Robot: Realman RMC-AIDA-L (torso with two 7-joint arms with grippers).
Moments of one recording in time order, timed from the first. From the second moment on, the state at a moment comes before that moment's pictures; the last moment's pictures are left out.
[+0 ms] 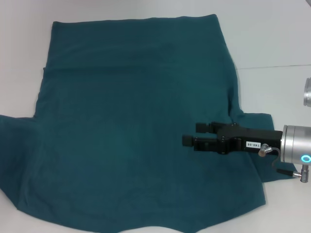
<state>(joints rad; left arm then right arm) -0.49 -2.10 0.36 0.67 1.97 0.89 -1.64 0.58 2.08 -0.67 -0.53 -1.95 -1.41 1.57</state>
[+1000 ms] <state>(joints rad) -0.49 -2.13 0.36 0.70 1.95 1.24 -1.72 0.58 2.08 -0.67 -0.53 -1.95 -1.41 1.56</state>
